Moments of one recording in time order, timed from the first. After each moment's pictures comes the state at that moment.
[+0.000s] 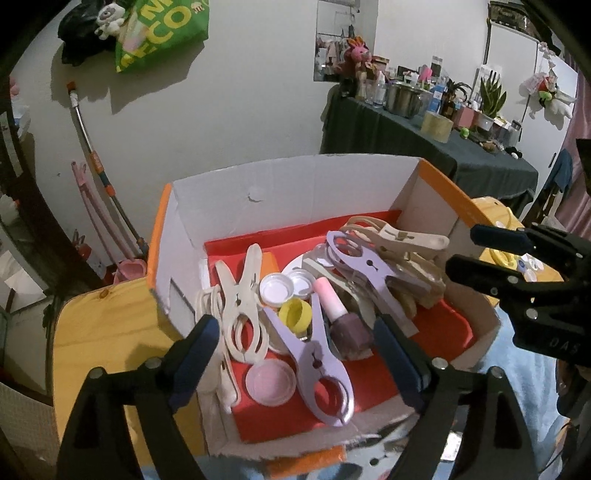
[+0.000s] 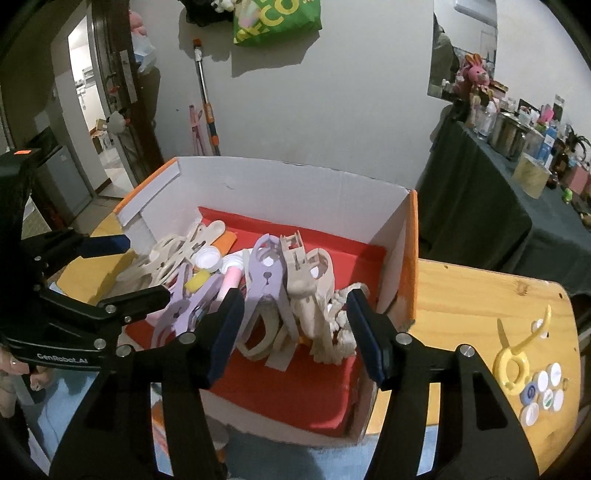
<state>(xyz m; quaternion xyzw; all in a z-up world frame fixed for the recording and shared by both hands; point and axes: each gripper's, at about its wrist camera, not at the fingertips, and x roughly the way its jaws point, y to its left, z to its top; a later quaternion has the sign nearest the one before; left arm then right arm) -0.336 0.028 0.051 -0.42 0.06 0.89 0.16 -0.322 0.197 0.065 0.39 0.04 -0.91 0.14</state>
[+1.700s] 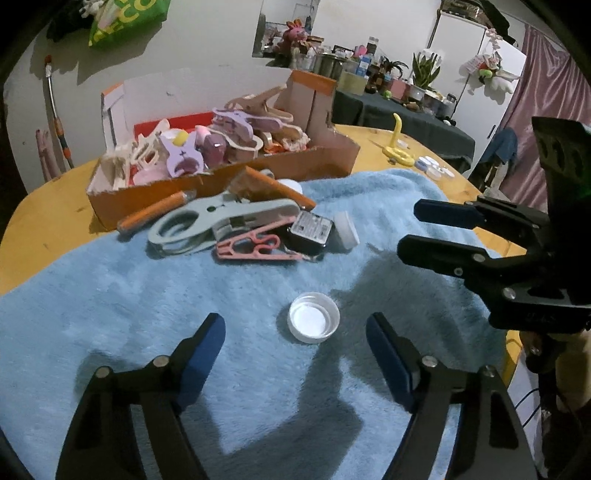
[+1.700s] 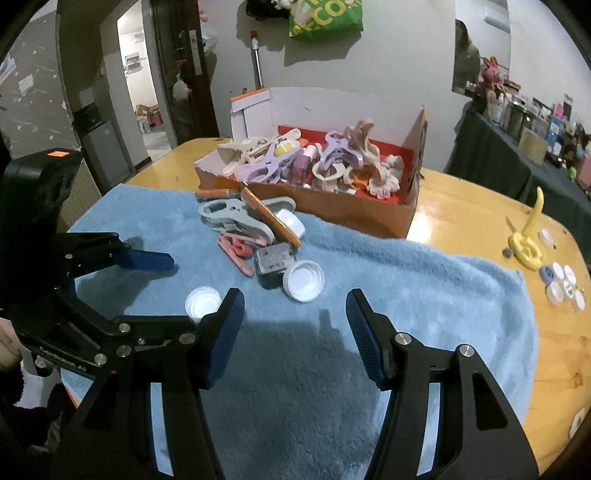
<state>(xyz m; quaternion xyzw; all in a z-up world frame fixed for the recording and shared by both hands) -0.143 0.049 -0.019 -0.44 0.03 0.86 0.26 -0.133 0.216 0.009 0.38 0.05 -0.90 0.21</state>
